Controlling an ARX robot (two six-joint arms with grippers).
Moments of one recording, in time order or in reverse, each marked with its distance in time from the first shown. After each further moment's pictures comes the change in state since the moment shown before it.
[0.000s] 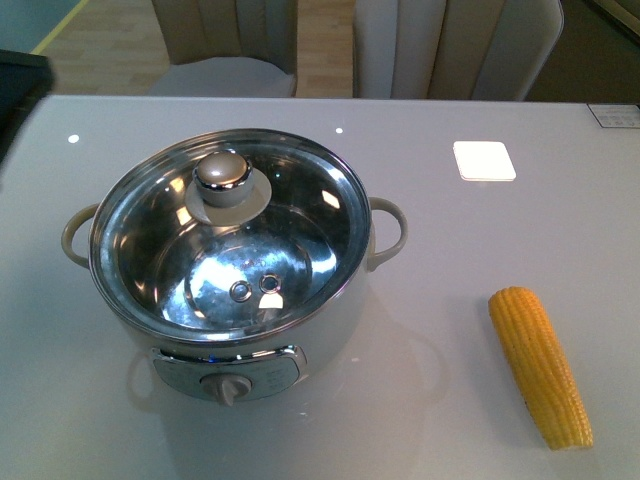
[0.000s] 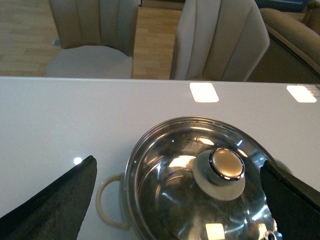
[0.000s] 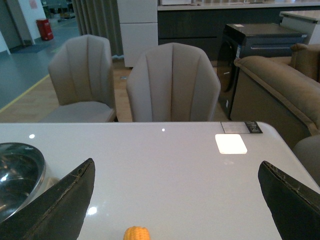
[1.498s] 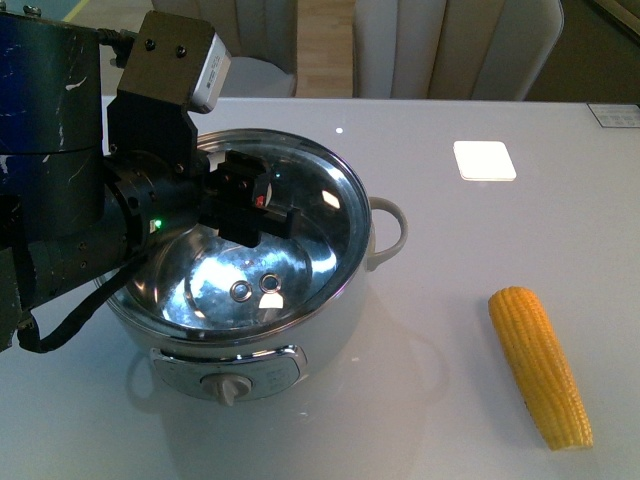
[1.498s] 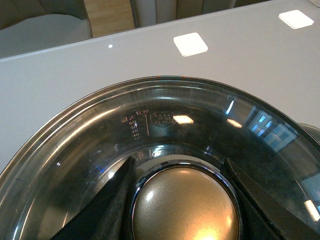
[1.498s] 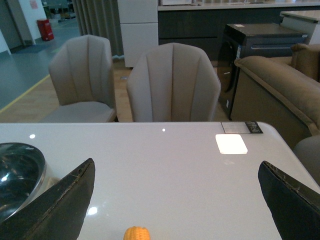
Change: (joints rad) left arm -0.214 0.767 0.349 0.245 -0.081 0.111; right arm 0.000 0.000 0.000 0.000 0.000 0.000
